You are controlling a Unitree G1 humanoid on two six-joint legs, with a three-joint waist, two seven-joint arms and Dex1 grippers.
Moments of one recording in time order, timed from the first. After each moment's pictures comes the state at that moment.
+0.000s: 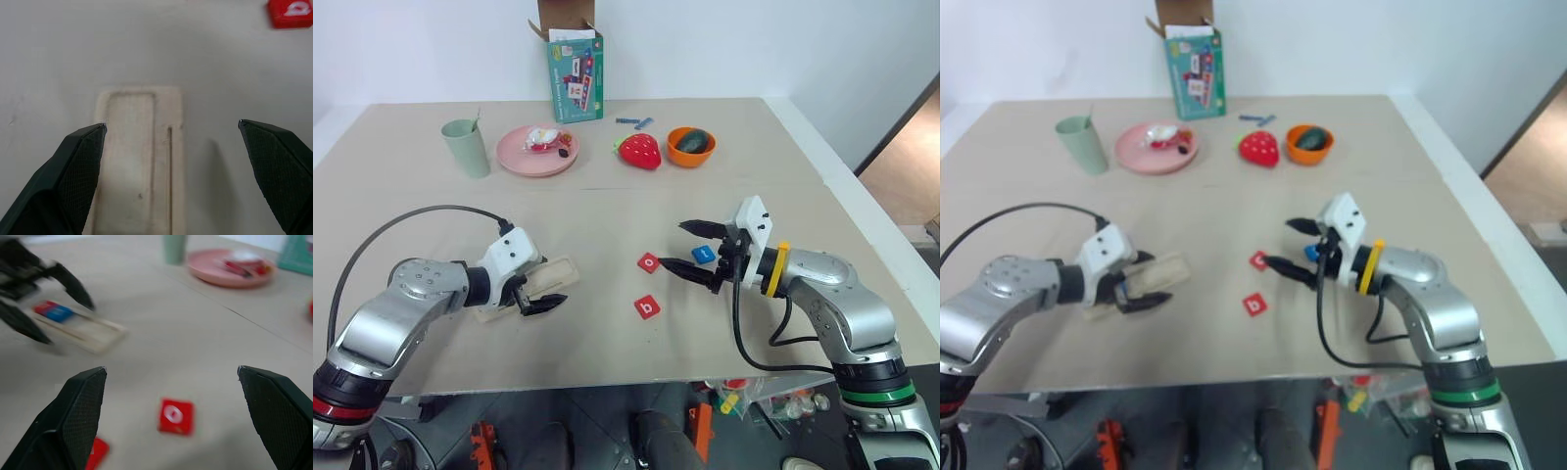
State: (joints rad) left arm -0.36 0.85 -0.12 -0.35 -0.38 0.76 -0.83; right arm -0.45 -0.62 0.02 -0.22 0.45 0.52 0.89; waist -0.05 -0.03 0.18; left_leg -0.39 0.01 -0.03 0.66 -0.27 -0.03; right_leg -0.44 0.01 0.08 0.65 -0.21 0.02
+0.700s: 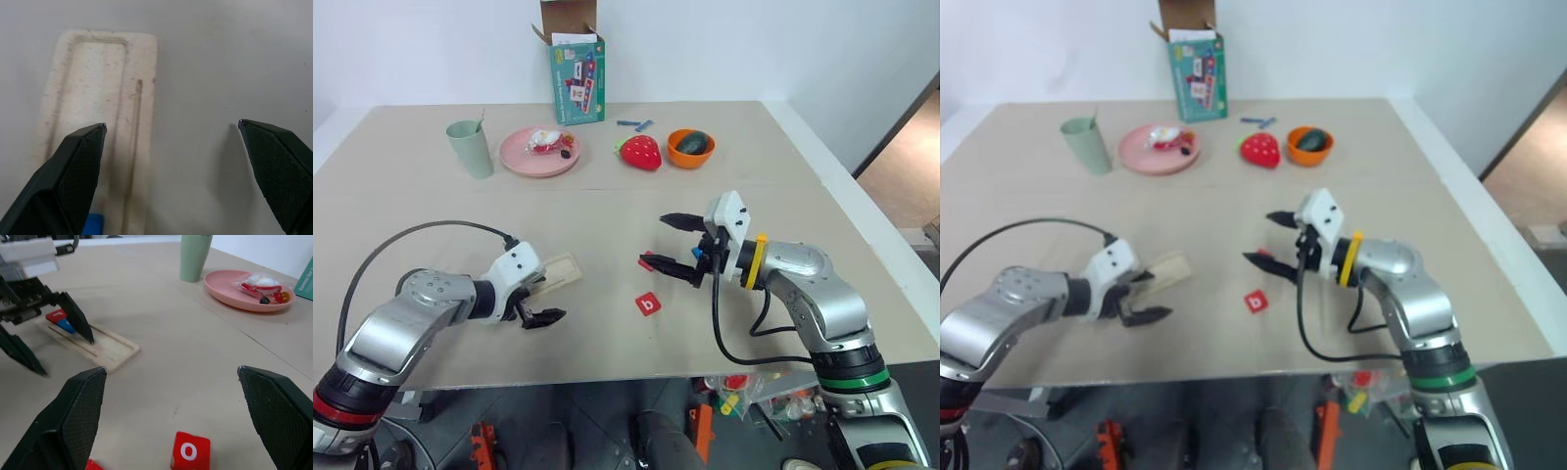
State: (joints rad) left arm -0.34 0.83 -0.16 -0.37 -0.37 0.85 -0.83; right arm -0.51 -0.54 0.08 -0.15 0.39 0.44 0.90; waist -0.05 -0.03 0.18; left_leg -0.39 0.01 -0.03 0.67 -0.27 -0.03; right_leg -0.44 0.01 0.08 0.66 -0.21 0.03
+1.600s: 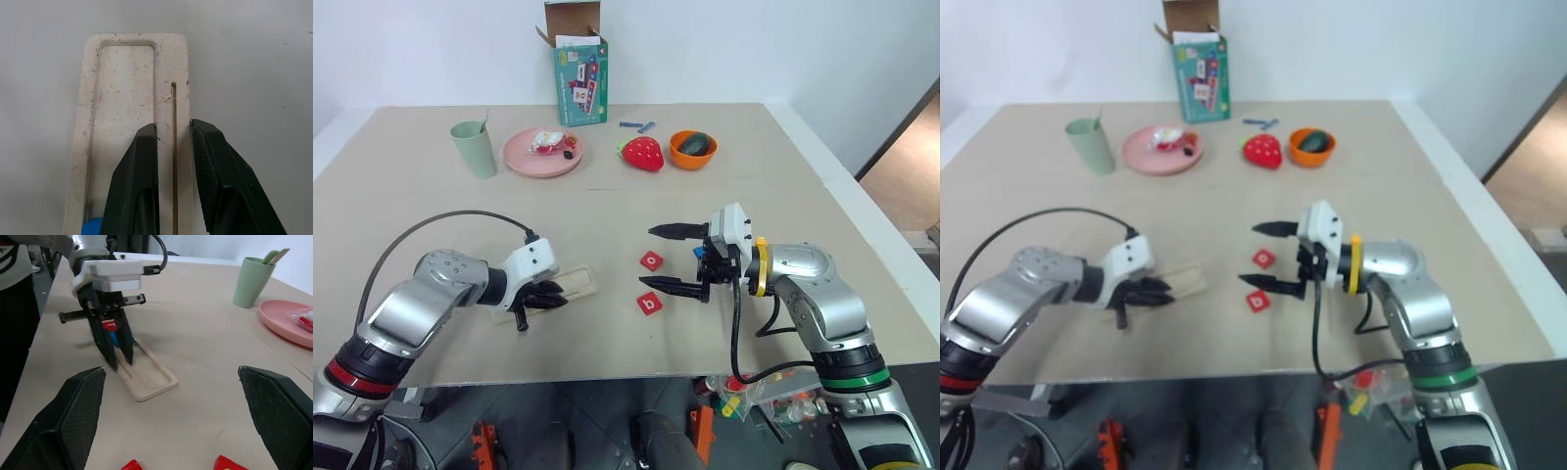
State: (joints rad) left arm -0.52 0.84 -0.32 -0.24 -0.27 0.73 -1.04; right arm -0.51 -0.56 0.08 -0.11 0.41 0.28 1.11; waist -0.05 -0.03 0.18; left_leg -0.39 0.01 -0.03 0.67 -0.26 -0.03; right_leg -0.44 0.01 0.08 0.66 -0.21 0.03
